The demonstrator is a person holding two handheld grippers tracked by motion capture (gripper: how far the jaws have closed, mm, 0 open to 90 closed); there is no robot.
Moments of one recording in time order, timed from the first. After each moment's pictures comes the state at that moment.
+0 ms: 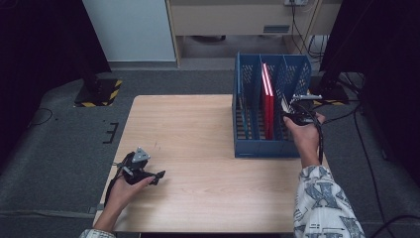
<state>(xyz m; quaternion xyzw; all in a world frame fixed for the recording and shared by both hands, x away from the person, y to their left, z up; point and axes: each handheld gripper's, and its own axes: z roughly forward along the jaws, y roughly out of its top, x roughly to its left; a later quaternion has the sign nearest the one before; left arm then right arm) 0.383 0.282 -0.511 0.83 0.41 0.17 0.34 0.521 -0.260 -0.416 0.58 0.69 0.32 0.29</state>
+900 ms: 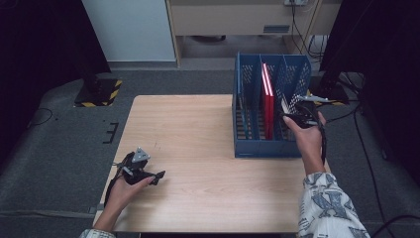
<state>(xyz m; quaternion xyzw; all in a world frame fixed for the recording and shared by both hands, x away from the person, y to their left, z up) 0.383 0.283 -0.512 0.83 0.41 0.17 0.34 0.506 -0.261 -0.408 0.57 0.67 0.38 0.28</state>
